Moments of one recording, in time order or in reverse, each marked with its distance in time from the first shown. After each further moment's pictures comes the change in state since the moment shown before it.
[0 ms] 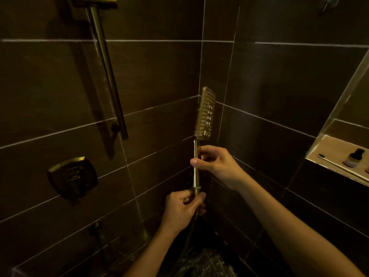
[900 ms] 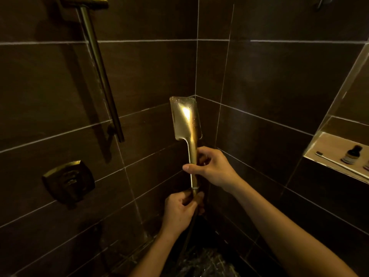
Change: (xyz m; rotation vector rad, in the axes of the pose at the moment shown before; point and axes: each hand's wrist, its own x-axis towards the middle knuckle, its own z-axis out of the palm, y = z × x) left_hand 0.006 0.001 0.007 0.054 0.029 -0.007; right_hand 0.006 0.008 0.004 -0.192 0.078 -0.052
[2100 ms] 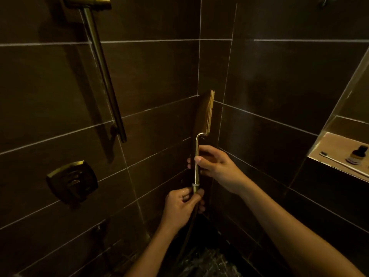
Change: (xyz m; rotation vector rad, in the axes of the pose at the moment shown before) left_hand 0.006 0.005 -0.009 -0.070 -0.042 -0.021; right_hand -0.002 0.004 -0.002 0.495 -0.147 0.059
